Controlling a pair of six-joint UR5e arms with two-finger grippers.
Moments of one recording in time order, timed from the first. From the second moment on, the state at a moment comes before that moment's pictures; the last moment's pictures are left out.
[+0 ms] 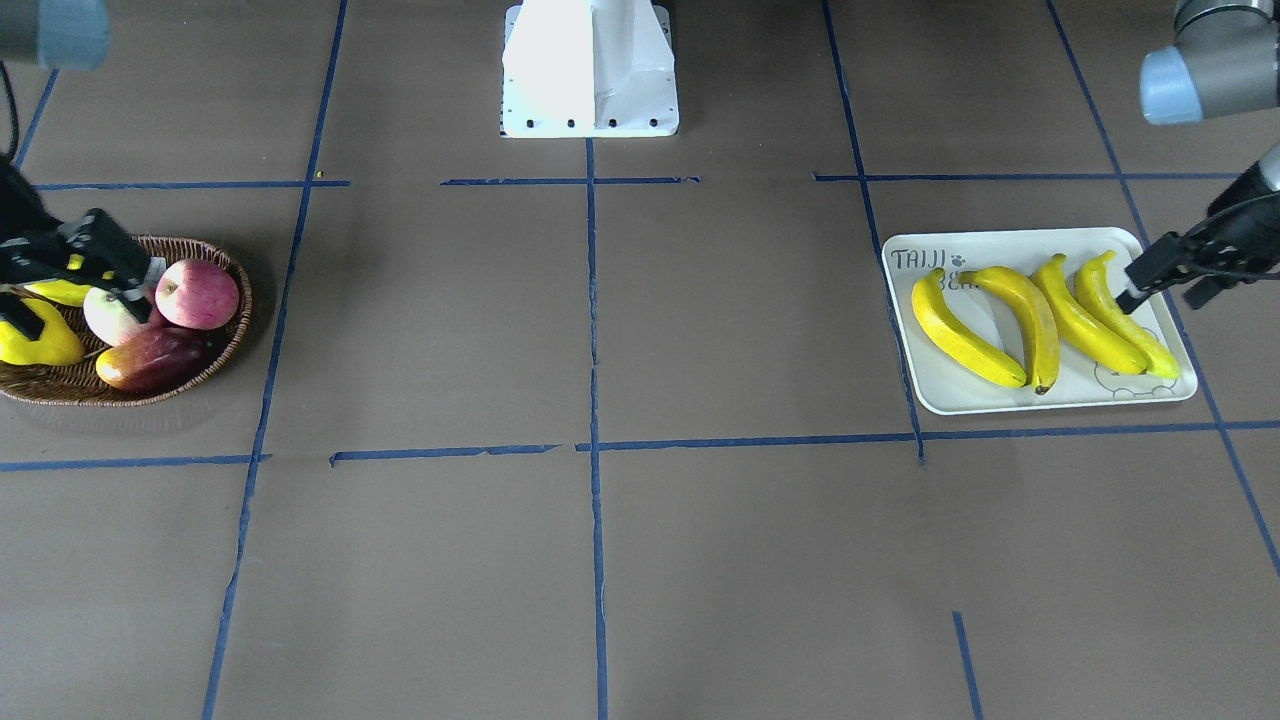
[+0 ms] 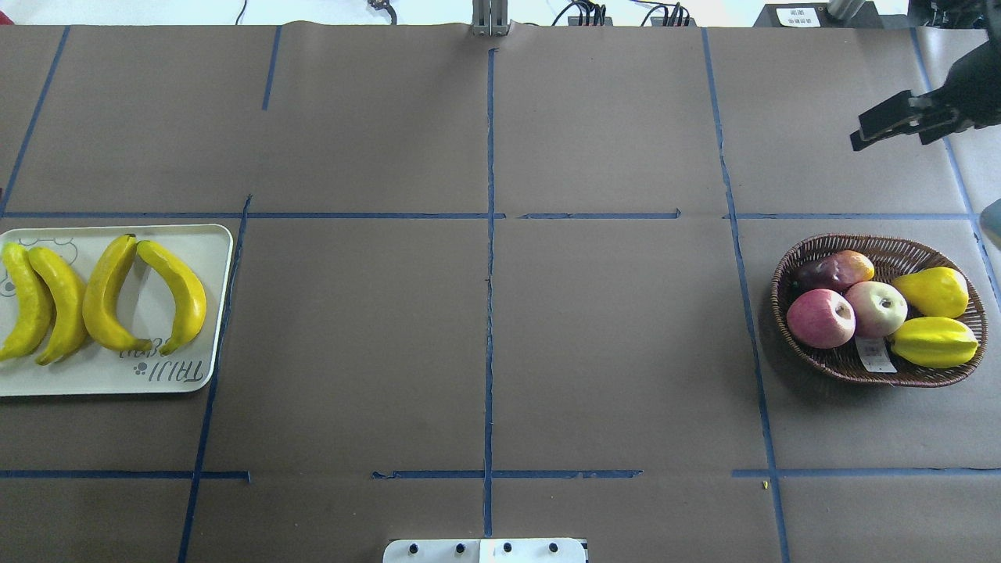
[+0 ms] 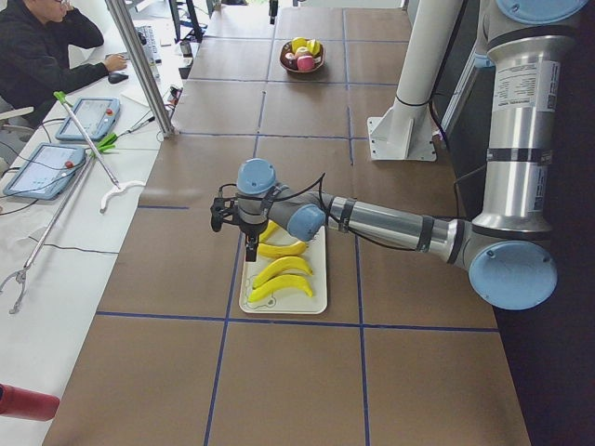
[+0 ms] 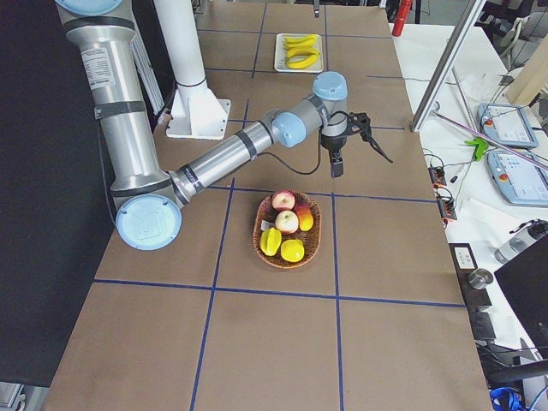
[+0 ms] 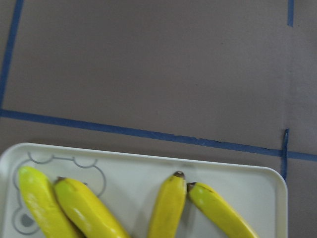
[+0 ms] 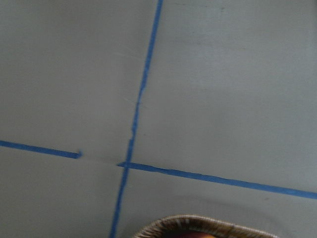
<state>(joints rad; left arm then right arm) -1.36 -1.55 -1.75 -1.85 -2.31 -0.46 1.26 -1.39 1.88 -1.51 2.29 0.42</state>
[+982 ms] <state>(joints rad) -1.53 -1.42 -1.72 -1.65 -2.41 -0.10 1.51 -1.57 1.69 -1.50 2.42 0.01</state>
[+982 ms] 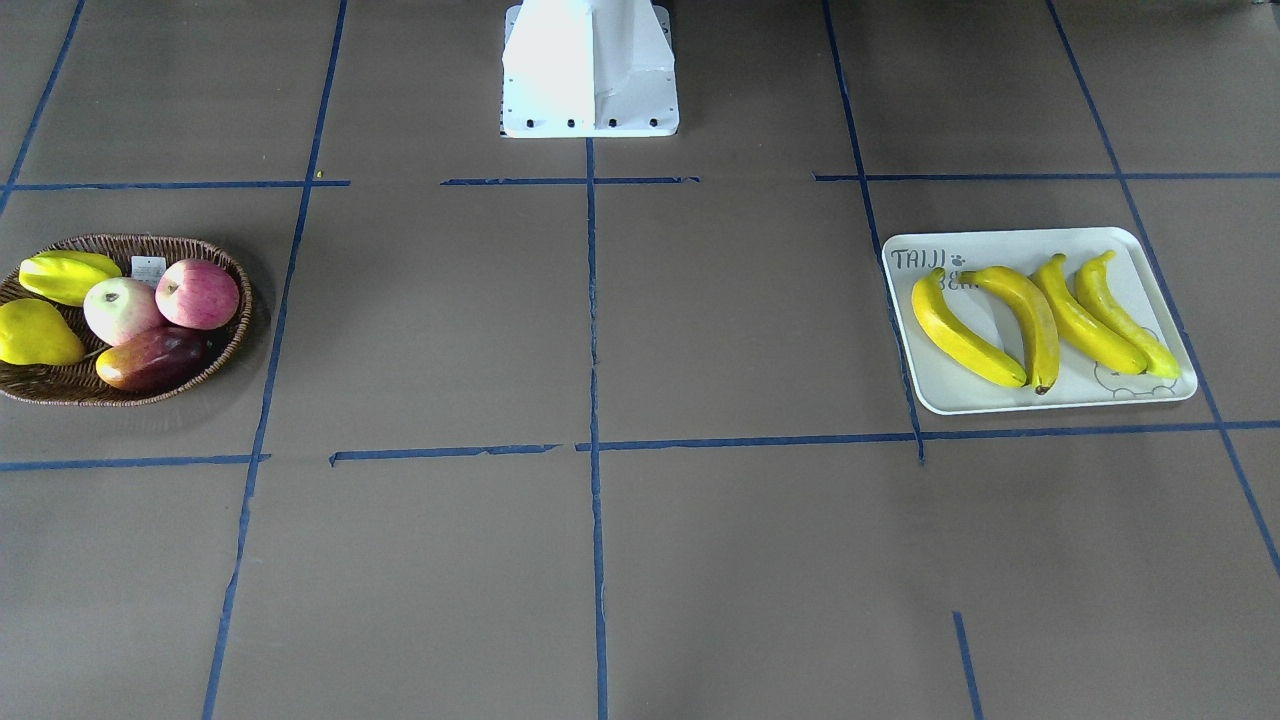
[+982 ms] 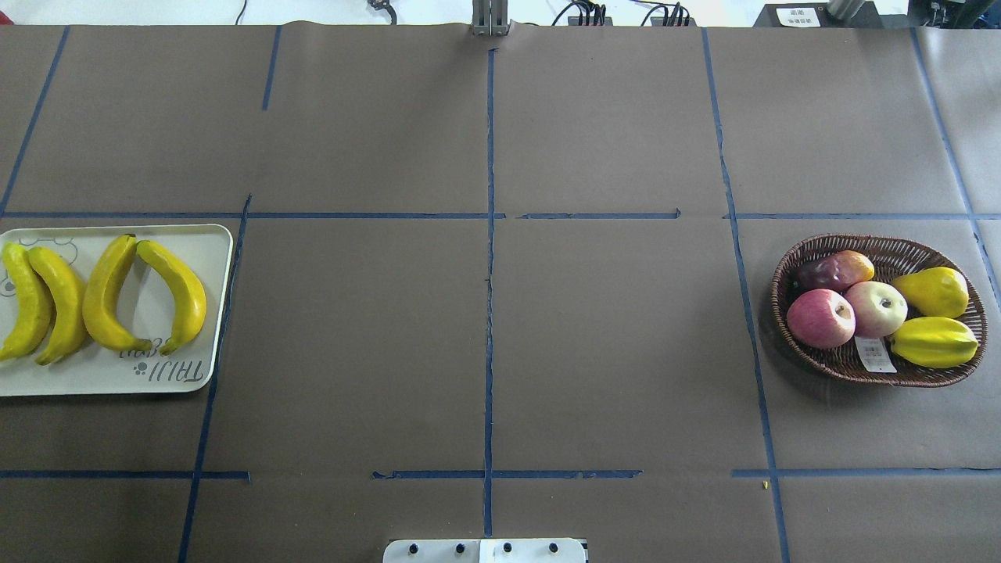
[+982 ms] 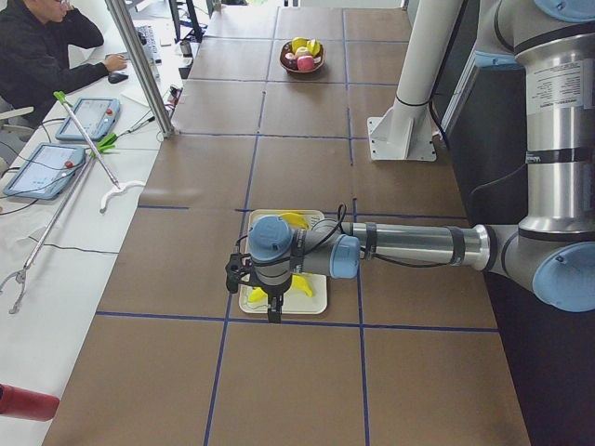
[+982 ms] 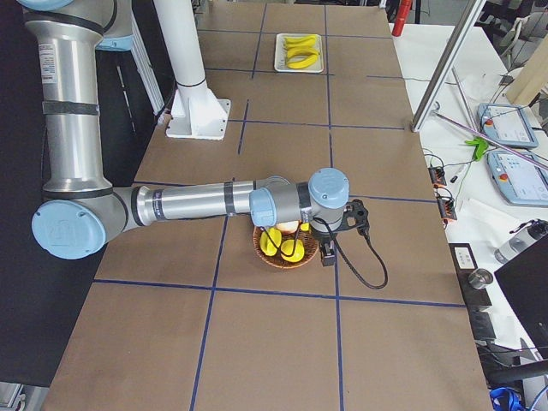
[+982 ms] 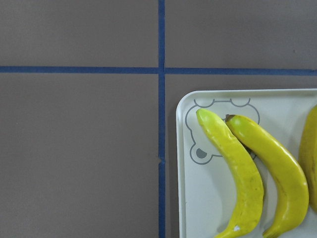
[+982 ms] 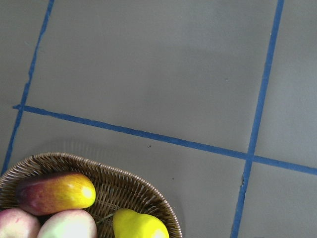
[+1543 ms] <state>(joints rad) -1.53 -1.42 -1.71 -1.64 -2.41 -0.10 1.58 -1.61 1.66 -1.53 2.47 0.01</state>
